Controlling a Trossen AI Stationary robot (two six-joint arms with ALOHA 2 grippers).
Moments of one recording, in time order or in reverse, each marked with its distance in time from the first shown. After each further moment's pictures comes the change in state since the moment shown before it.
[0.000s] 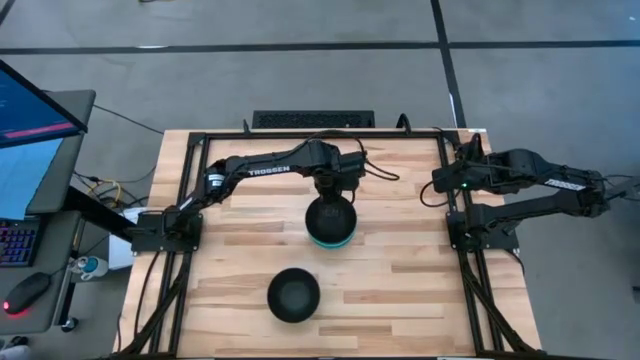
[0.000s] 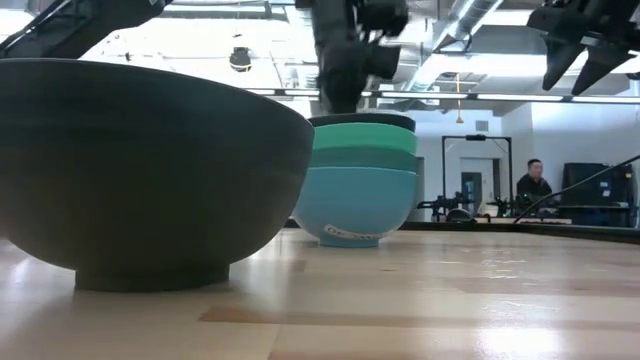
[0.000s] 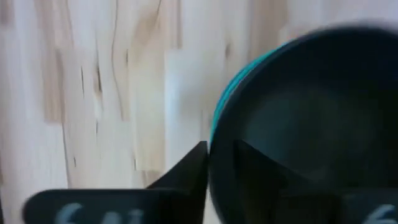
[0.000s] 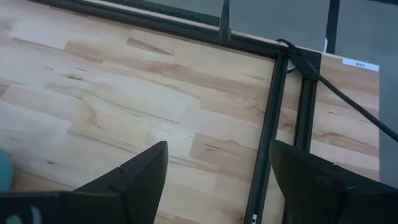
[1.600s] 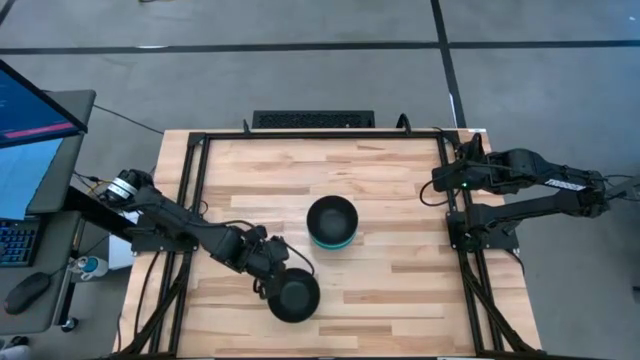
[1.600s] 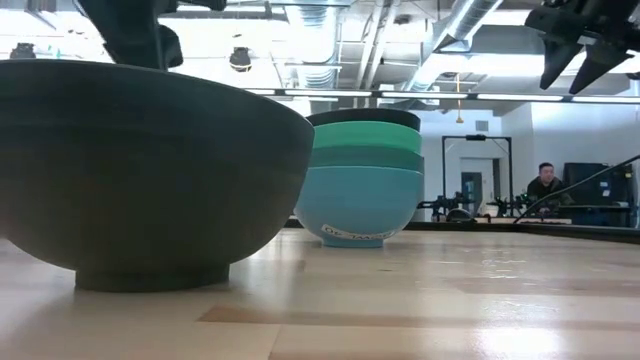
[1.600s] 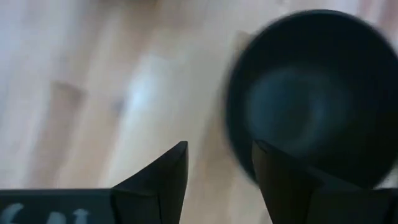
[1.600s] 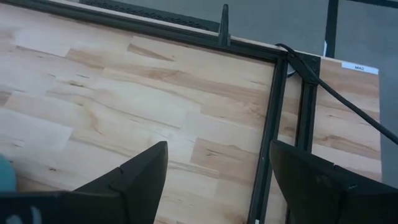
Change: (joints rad) left arm -0.605 -0.703 -1.109 0.497 -0.184 -0.896; right arm -0.002 -0.001 0.000 0.012 0.018 0.003
